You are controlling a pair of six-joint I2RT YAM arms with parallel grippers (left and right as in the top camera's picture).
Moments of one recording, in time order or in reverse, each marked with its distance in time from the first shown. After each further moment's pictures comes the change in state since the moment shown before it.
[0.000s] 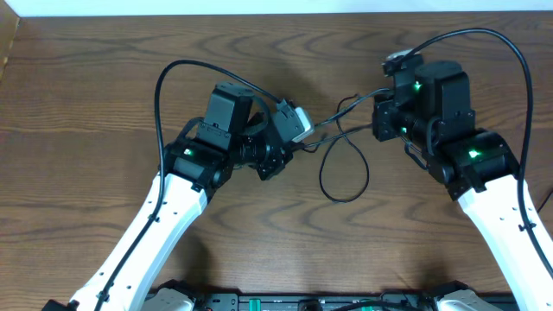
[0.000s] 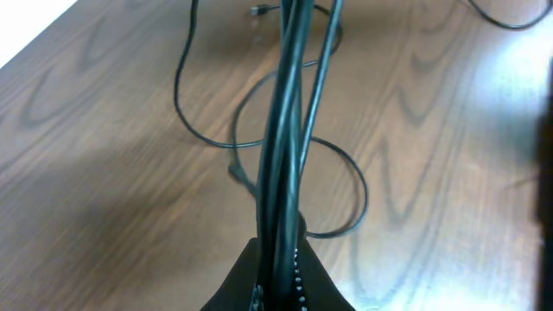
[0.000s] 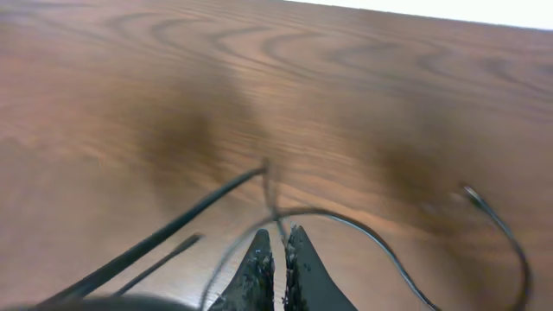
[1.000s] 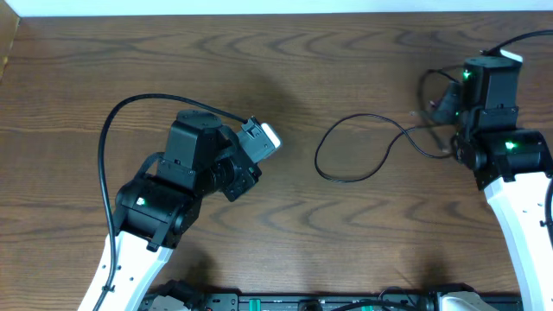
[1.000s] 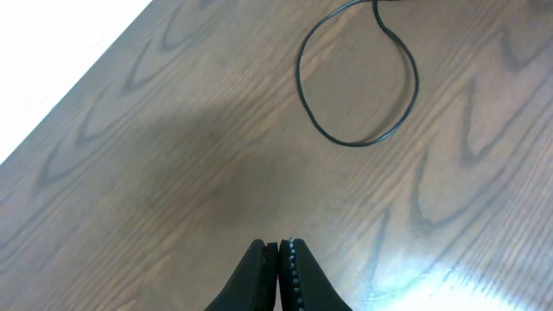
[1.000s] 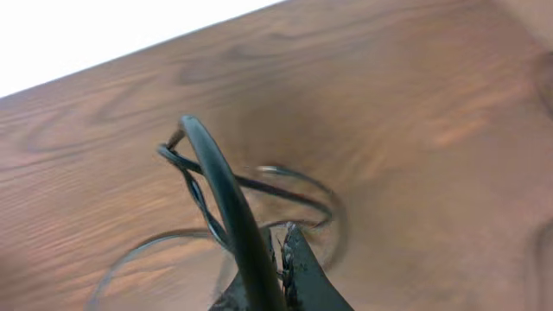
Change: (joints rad) left arm 0.021 -0.259 -0.006 -0.203 -0.318 0.000; right arm -0.221 -0.002 0.000 -0.037 0.324 0.241
